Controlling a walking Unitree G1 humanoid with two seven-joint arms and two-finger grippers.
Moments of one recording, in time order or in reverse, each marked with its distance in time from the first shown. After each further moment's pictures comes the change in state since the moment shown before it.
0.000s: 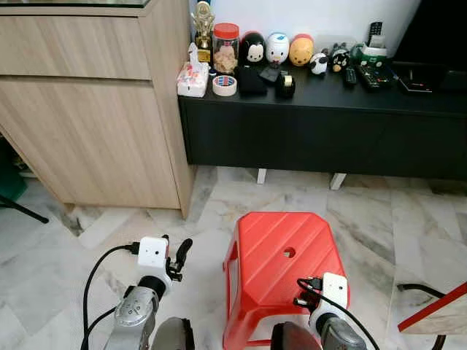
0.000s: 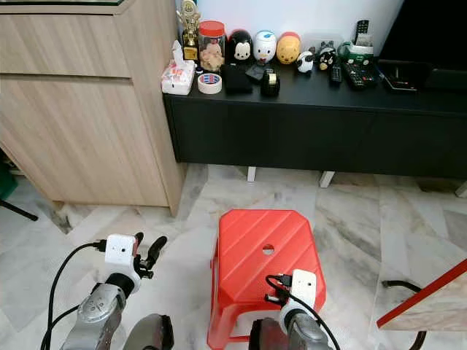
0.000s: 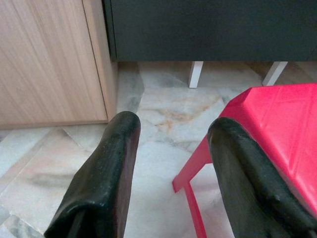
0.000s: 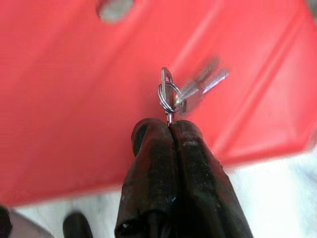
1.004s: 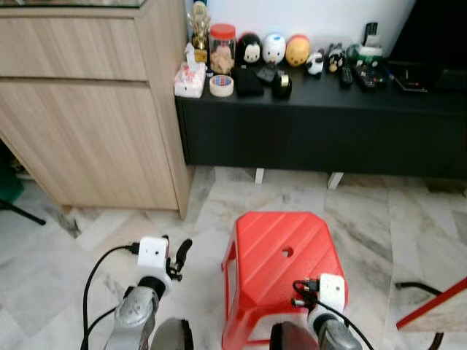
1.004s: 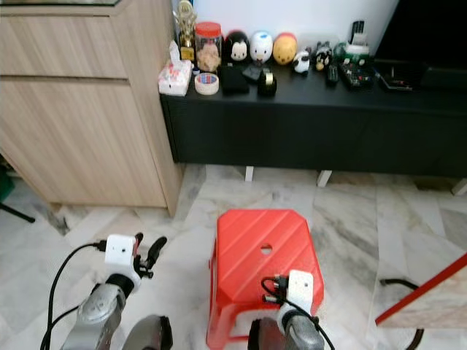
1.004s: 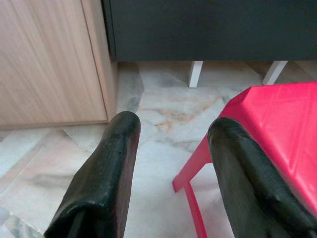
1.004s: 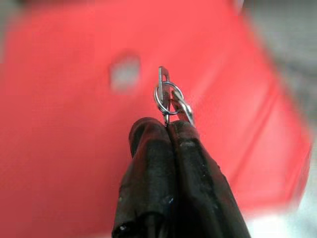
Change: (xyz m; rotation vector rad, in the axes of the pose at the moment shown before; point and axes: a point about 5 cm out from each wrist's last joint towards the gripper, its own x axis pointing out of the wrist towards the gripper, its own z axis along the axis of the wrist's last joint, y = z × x) left arm 0.000 0.000 0.000 0.003 0.001 0.004; right arm 0.000 0.002 0.022 -0.059 -0.252 0.005
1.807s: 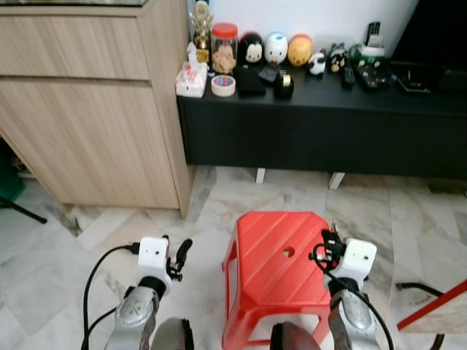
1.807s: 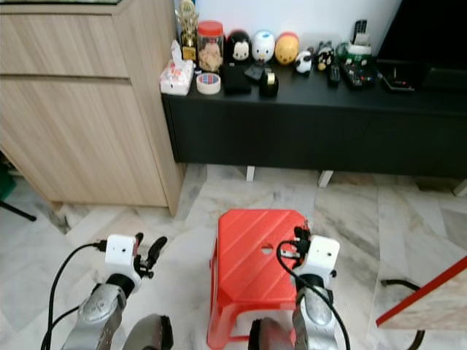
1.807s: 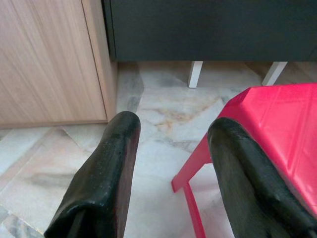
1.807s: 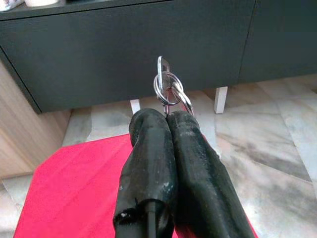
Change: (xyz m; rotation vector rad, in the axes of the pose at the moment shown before) left arm 0.000 -0.003 -0.001 -0.007 -0.001 -0.002; right arm -0.006 0.003 0.056 -0.014 -0.363 -0.007
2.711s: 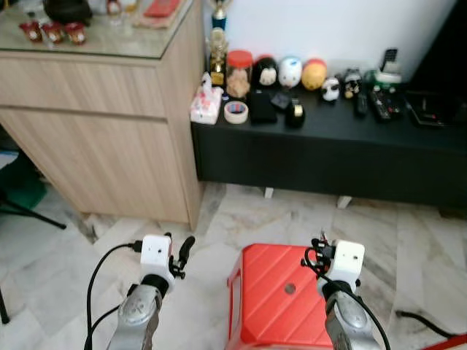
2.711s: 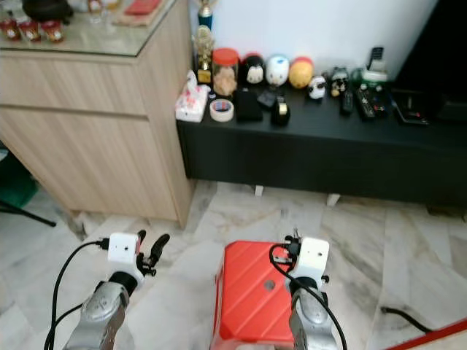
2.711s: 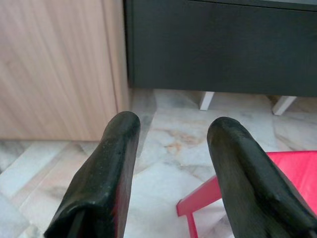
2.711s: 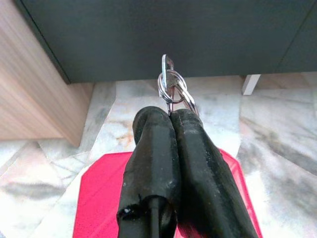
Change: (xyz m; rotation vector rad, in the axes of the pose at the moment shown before) left arm 0.003 -0.002 0.003 -0.001 -0.020 -0.005; right arm -0.005 0.004 -0.014 -0.006 0.196 0.012
